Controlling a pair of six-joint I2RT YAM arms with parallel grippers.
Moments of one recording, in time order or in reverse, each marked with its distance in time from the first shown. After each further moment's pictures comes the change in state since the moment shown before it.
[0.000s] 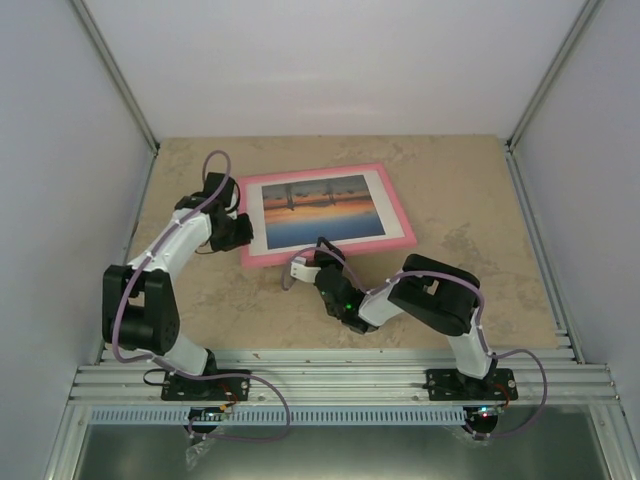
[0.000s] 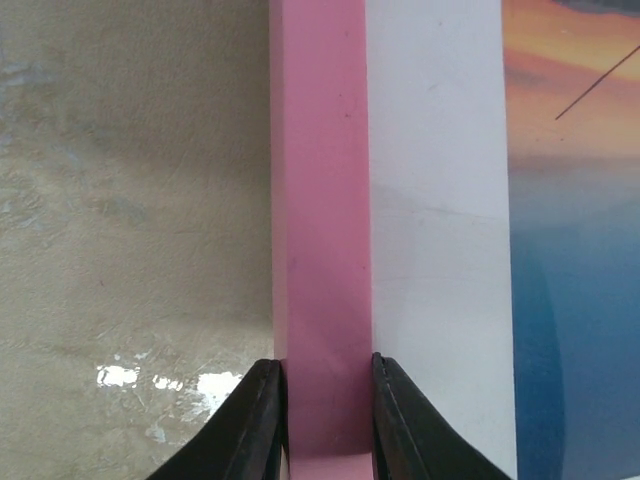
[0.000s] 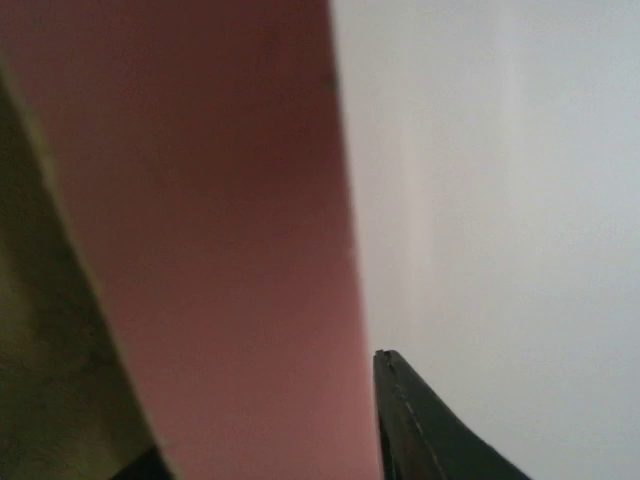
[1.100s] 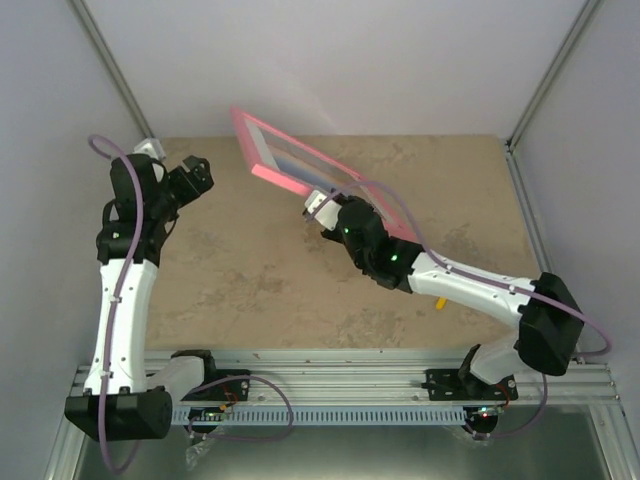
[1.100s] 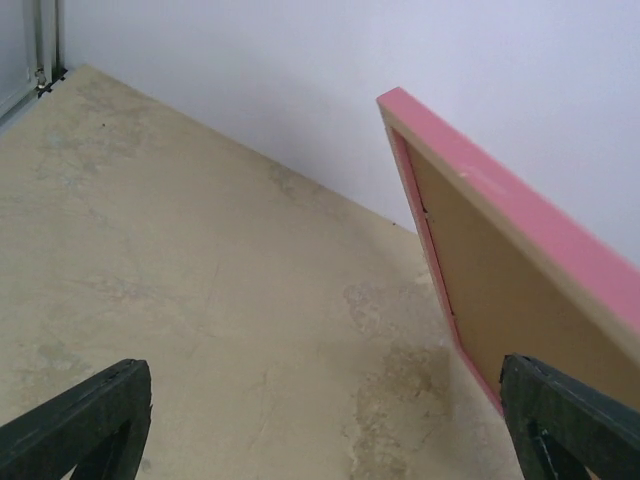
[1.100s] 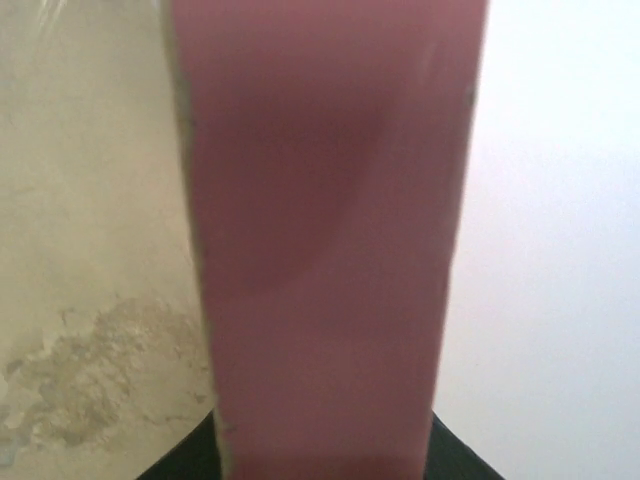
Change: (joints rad) left arm 0.204 -0.475 0.151 0.154 0.013 -0.093; right arm -0.114 -0.555 0.263 -0.864 -0.236 0.486
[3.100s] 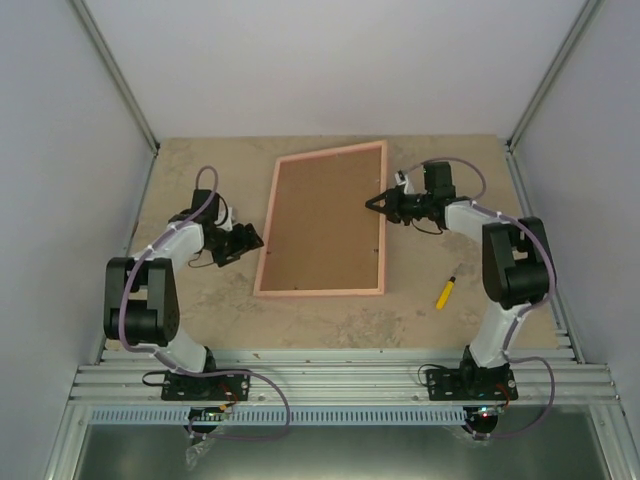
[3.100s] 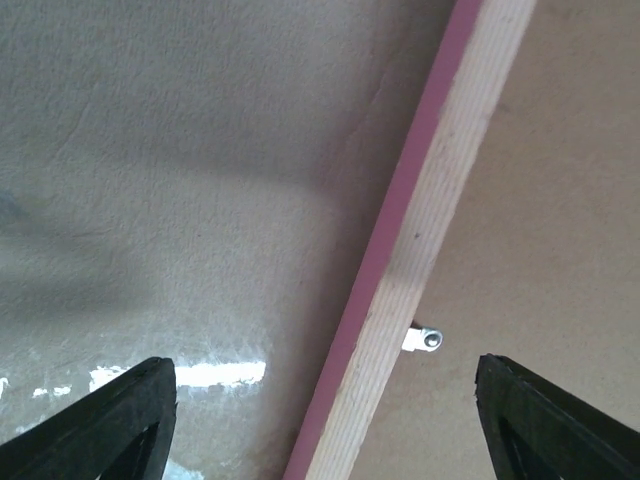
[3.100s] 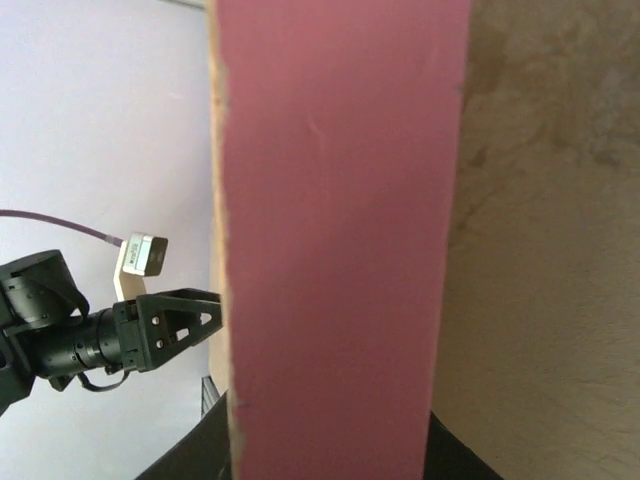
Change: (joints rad) left arm -0.076 0.506 -0.332 0.069 0.291 0.117; right arm -0.787 0.339 0.061 -0.167 -1.499 1.407
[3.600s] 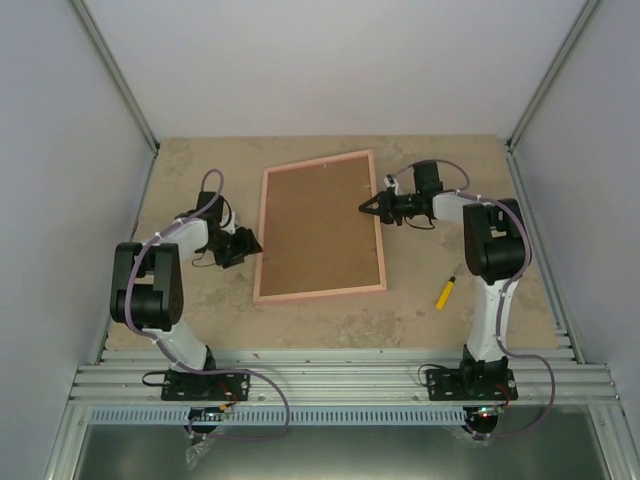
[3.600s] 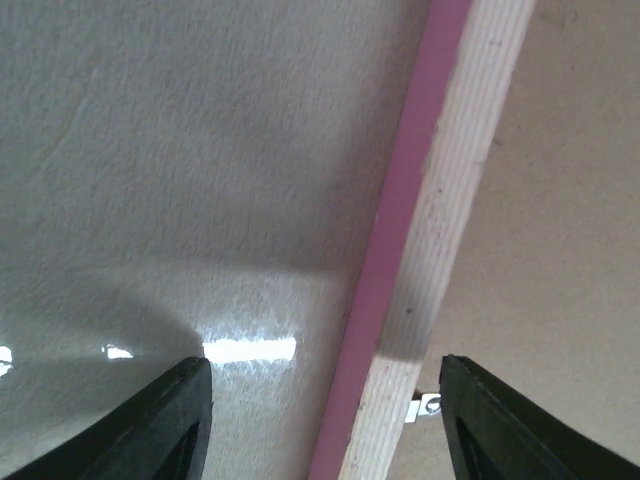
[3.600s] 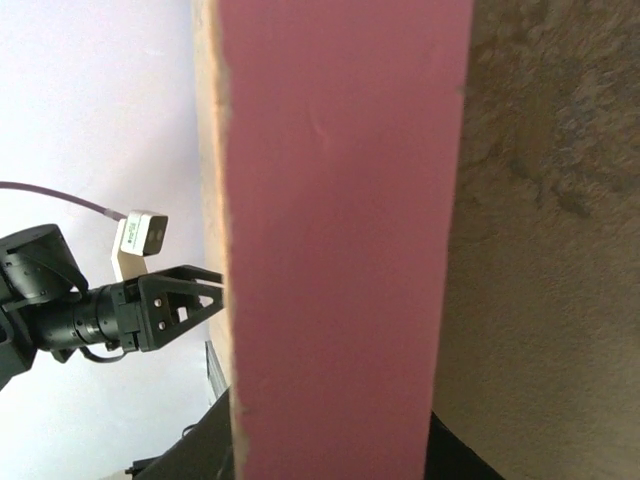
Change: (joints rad) left arm -0.003 0.110 0.012 0.012 -0.006 0.008; right arm -0.008 0.282 0.196 -0.094 -0.128 -0.084
